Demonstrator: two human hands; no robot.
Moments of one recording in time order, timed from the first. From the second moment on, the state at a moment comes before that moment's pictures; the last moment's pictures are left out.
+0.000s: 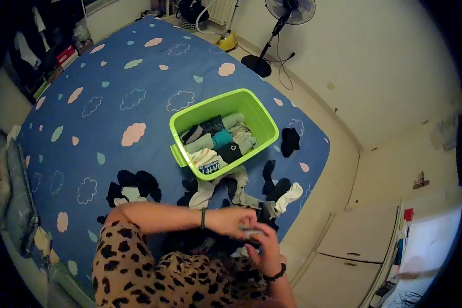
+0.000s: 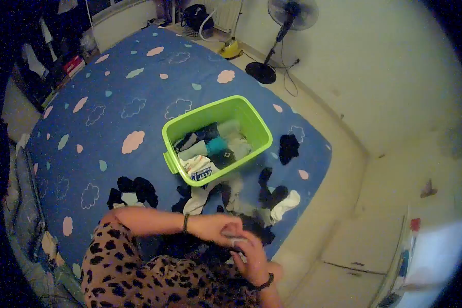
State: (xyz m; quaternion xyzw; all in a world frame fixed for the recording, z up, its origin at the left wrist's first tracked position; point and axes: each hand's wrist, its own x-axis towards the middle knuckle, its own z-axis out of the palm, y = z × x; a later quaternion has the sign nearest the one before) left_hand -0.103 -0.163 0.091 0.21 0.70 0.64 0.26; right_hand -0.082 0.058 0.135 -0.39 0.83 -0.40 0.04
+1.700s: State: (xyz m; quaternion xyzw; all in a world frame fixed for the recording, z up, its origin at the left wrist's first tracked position) left_hand -0.370 -0.225 -0.097 0.06 0.92 0.37 0.07; right_hand -0.072 0.096 0.084 -0.20 0.89 -0.39 0.13
